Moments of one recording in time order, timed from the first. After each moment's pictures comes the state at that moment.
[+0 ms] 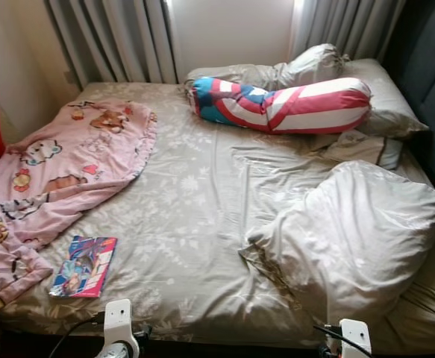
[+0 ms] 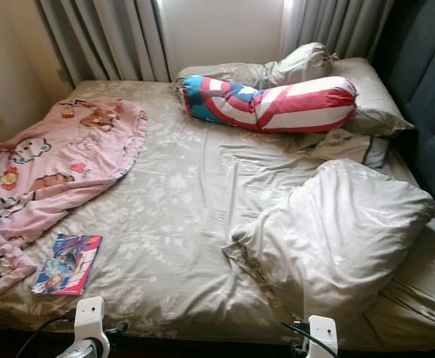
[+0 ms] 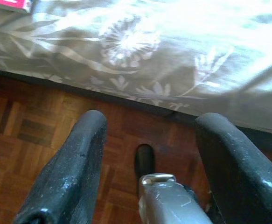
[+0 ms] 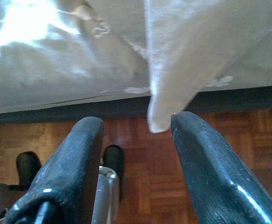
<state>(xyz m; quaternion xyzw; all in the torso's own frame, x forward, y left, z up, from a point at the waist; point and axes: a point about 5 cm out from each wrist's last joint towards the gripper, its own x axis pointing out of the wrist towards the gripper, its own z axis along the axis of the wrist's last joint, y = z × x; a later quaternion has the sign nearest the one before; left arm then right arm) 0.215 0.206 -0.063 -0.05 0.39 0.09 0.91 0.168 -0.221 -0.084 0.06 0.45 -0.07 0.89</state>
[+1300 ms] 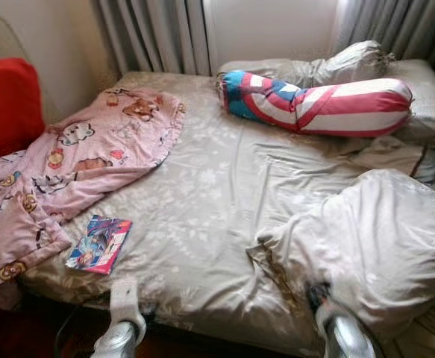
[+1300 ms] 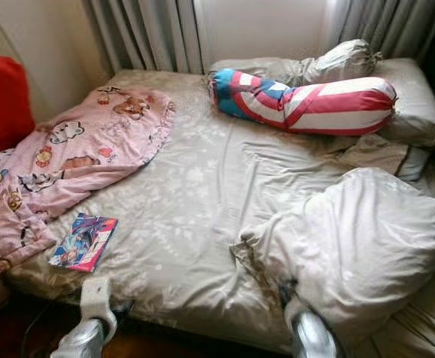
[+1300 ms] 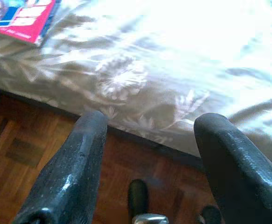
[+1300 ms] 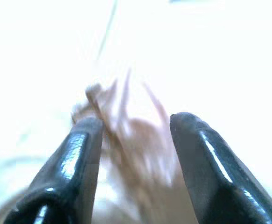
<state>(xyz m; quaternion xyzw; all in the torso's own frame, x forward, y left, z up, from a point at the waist) 0.247 0.194 -0.041 -0.05 0.31 0.05 0.95 0.265 -0.193 -0.020 0.07 0.22 -0.06 0.97</state>
